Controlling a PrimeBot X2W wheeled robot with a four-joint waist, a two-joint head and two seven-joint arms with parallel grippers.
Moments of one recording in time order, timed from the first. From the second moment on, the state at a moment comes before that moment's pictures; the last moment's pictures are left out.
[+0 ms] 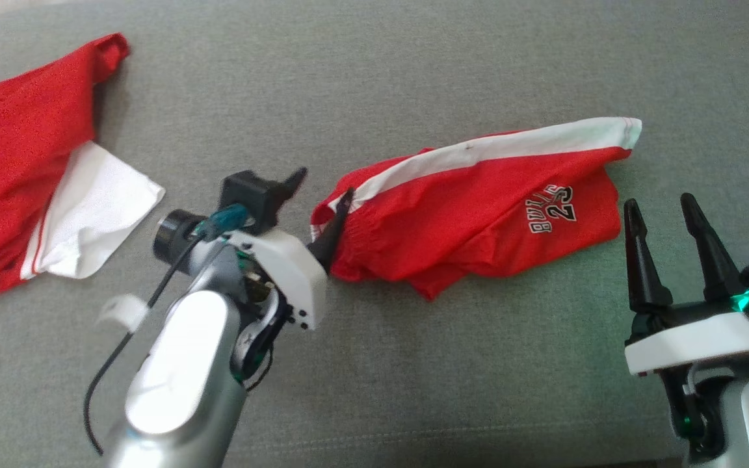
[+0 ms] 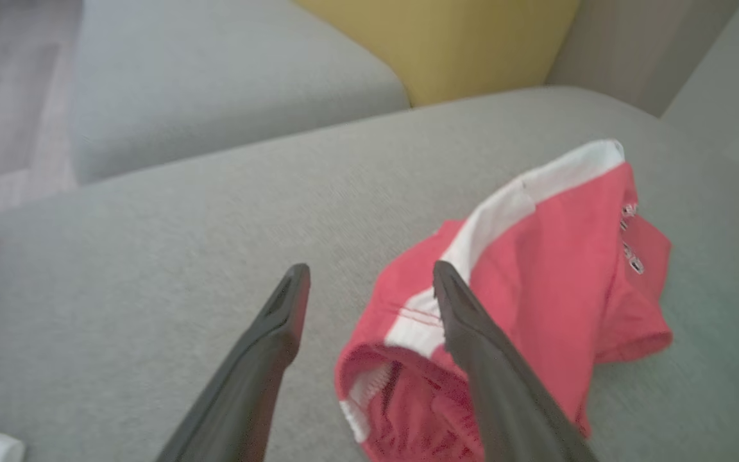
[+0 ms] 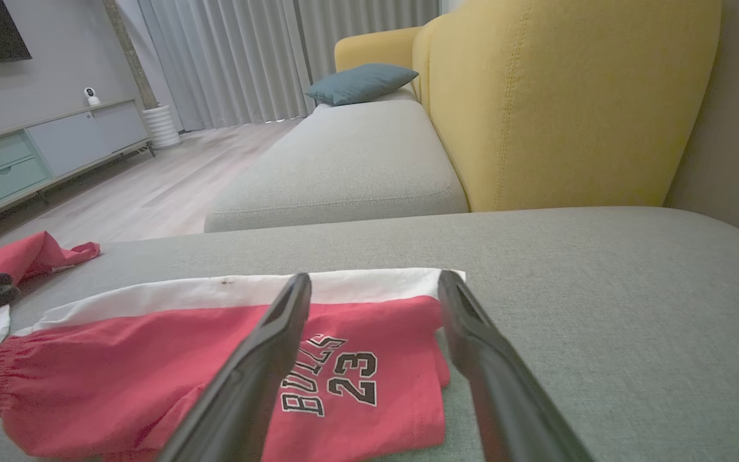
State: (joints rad) left arm -0.39 0.06 -0.38 0.22 -0.17 -0.11 0.15; right arm -0.03 -0.10 0.00 -0.08 0.21 0.12 0.00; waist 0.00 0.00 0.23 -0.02
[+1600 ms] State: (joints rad) left arm -0.58 0.11 -0.57 0.22 -0.25 -0.12 0.30; right arm -0.56 -0.43 0.21 0.41 0.58 0.12 0.31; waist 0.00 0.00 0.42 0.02
